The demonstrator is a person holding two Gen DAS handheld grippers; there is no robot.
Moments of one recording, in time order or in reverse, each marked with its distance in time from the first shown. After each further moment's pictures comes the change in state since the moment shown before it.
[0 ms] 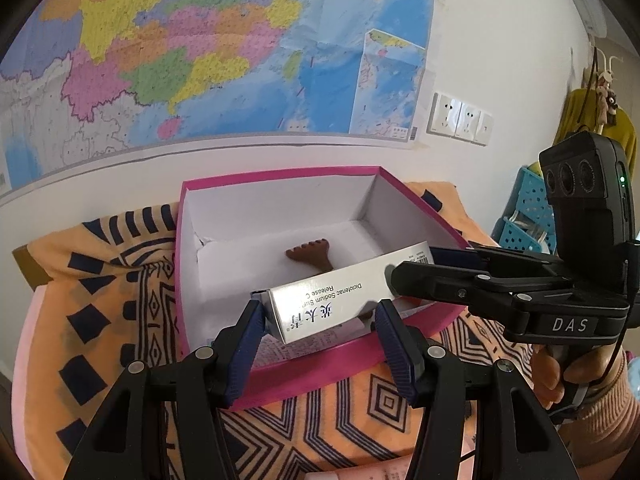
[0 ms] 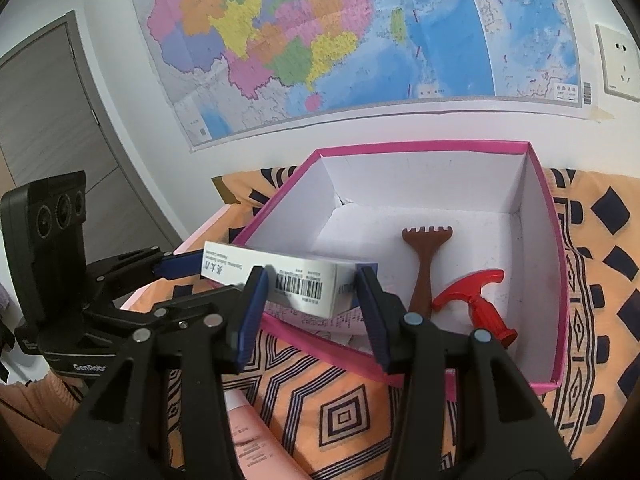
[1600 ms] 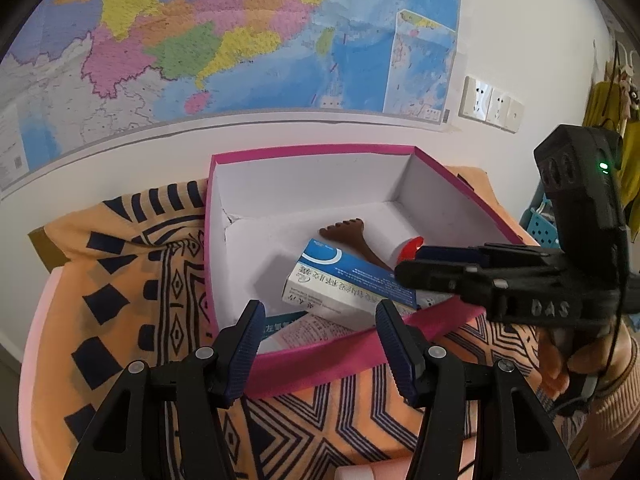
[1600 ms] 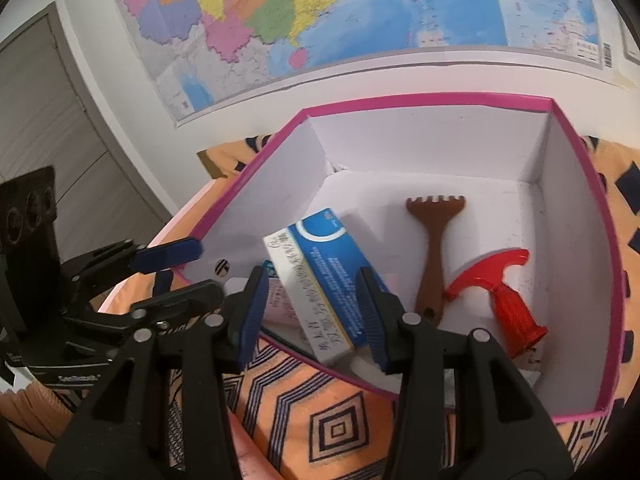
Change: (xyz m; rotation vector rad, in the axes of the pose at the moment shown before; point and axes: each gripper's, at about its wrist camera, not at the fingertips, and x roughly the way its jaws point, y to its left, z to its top) left arm 0.009 0.018 -0.012 -0.016 0.044 0.085; right arm 0.046 -0.020 -0.005 0.042 0.106 -0.025
